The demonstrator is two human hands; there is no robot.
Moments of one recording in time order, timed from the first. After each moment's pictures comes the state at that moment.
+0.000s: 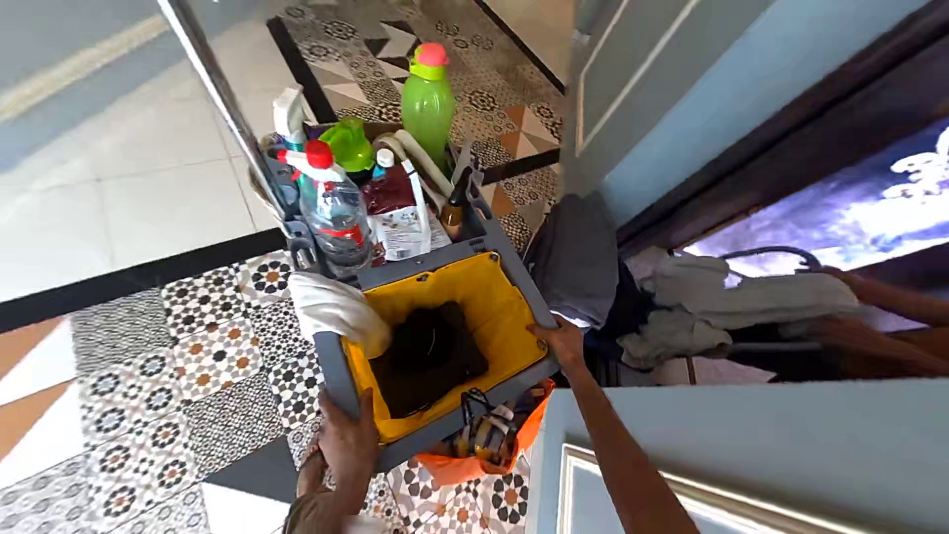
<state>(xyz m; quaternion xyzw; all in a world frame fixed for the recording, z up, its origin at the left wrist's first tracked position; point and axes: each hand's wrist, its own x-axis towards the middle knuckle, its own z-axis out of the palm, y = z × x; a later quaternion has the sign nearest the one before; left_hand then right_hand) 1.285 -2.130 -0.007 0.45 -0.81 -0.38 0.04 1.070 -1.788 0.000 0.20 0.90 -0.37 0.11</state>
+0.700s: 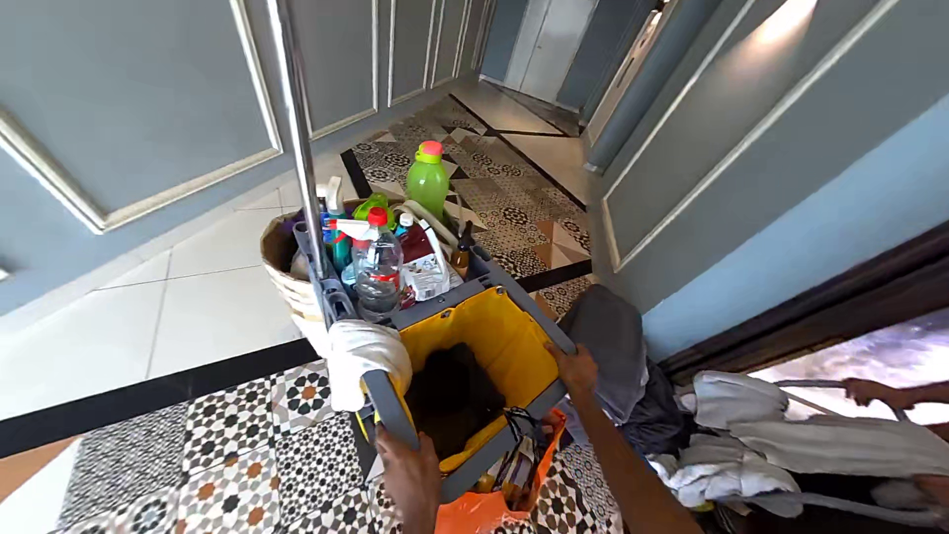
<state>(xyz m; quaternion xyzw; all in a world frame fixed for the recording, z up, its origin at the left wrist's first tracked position) 1.014 -2.338 -0.016 0.49 -0.75 -0.44 0.08 0.767 -2.084 -0.005 0.25 0.93 -0.27 0.00</state>
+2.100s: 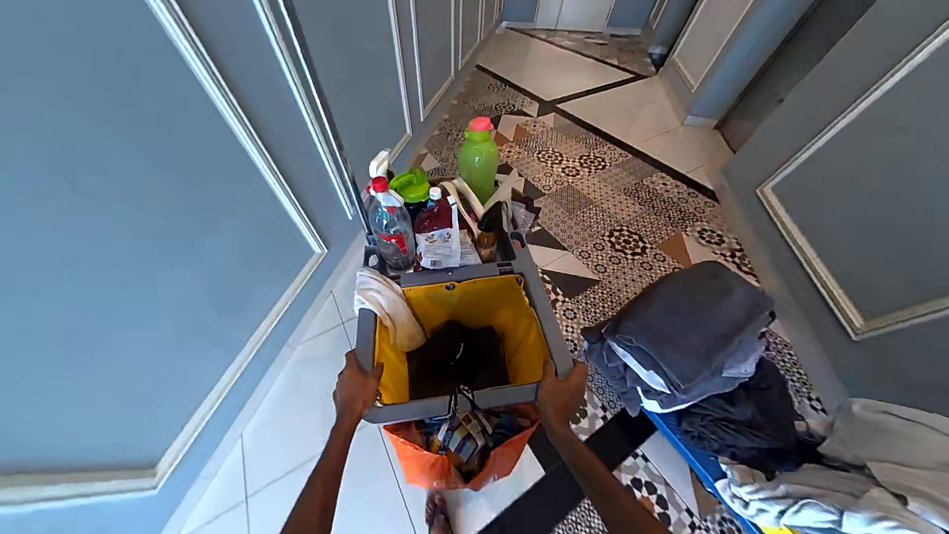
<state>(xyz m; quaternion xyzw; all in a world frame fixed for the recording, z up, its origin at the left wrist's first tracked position) 0.097 -3.214 -0.007 0.36 -0.87 -0.33 -0.04 0.045 -2.846 -0.020 0.29 0.85 -0.43 -0.13</state>
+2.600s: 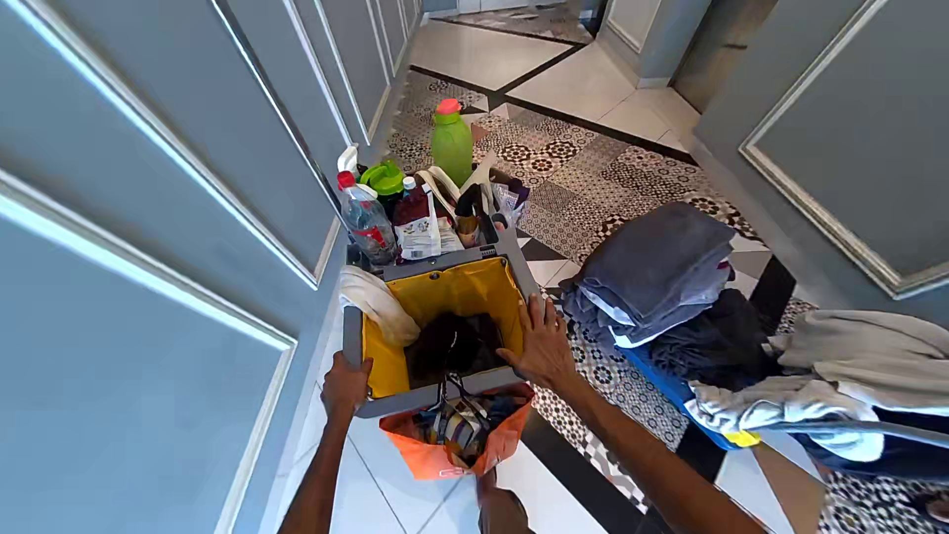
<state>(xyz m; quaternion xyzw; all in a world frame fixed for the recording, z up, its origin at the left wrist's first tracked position) -0.331 -3.347 -0.001 0.32 -0.91 -0.26 -0.06 -0.346 -2.946 -0.003 -0.05 0.99 -0.10 0.00</state>
